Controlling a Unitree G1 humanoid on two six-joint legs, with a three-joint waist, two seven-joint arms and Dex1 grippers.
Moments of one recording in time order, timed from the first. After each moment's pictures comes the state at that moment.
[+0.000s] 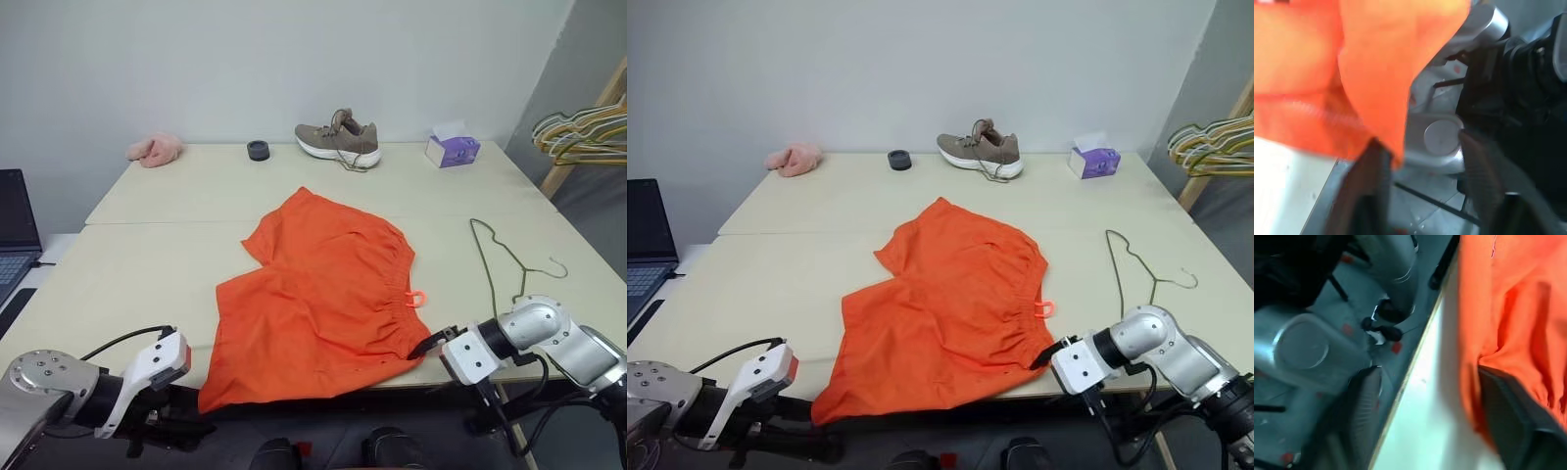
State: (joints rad) left arm 0.40 1.14 0.27 -0.49 -0.51 0.70 -1.31; right arm -0.26 -0.99 0.44 -0.14 0.13 -0.21 1.35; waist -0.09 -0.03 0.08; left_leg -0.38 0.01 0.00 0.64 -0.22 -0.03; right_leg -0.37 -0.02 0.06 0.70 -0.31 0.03
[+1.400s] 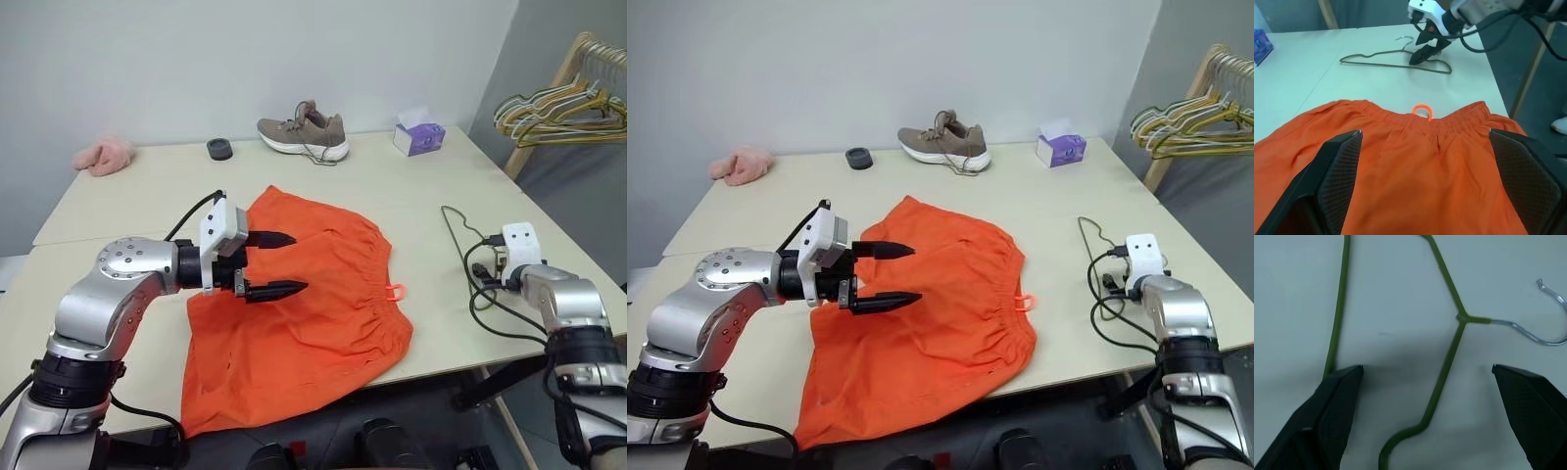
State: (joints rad) left arm -0.40 0.80 0.00 -0.26 -0.55 0.53 -1.12; right arm -0.62 -0.58 -0.09 0.47 0.13 0.86 0.28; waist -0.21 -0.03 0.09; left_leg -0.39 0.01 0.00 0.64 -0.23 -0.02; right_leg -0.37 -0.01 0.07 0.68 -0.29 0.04
